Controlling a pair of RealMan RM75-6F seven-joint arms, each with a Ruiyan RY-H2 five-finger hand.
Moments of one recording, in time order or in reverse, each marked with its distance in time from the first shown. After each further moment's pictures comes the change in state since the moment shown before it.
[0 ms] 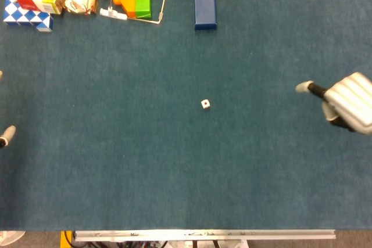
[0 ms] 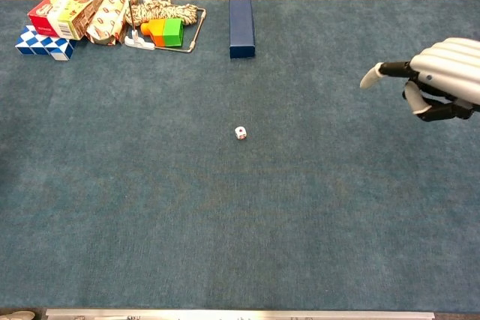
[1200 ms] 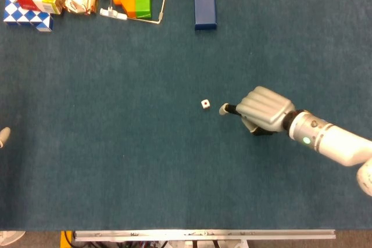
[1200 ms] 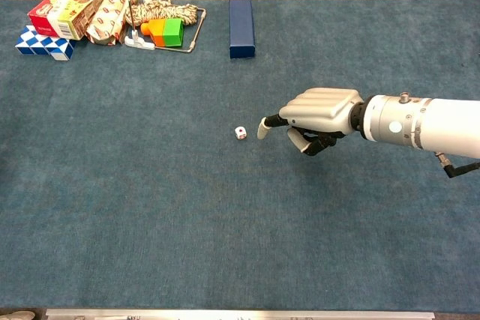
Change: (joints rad) left arm 0.028 0.002 -0.001 -0.001 -0.003 0.038 -0.012; right arm 0.398 -0.320 0.017 0.073 0.468 -0.395 -0.243
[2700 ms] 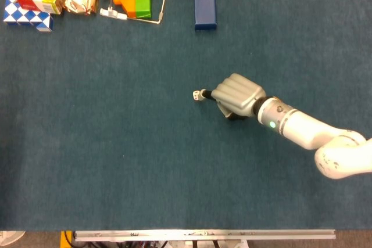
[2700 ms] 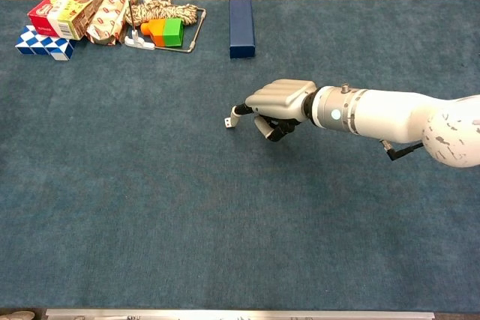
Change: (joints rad) left arm 0.021 0.009 -0.010 0.047 -0.014 0.013 -0.057; right arm 0.197 -0.191 -0.033 0.194 0.236 0.054 -0.036
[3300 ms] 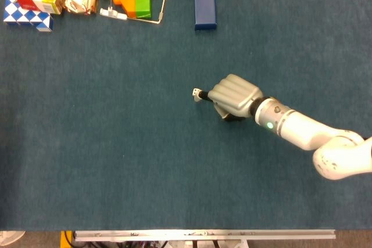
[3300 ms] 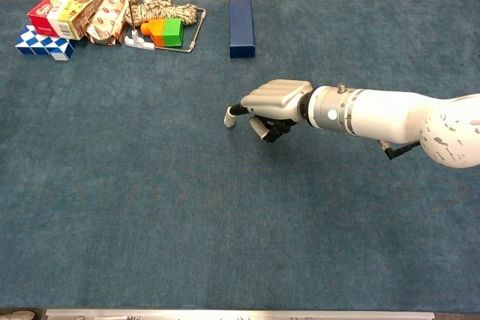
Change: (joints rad) left arm 0.004 -0.003 0.000 0.007 0.005 0.004 -0.004; right arm 0.019 -0.002 -0.010 -0.013 0.004 0.006 0.010
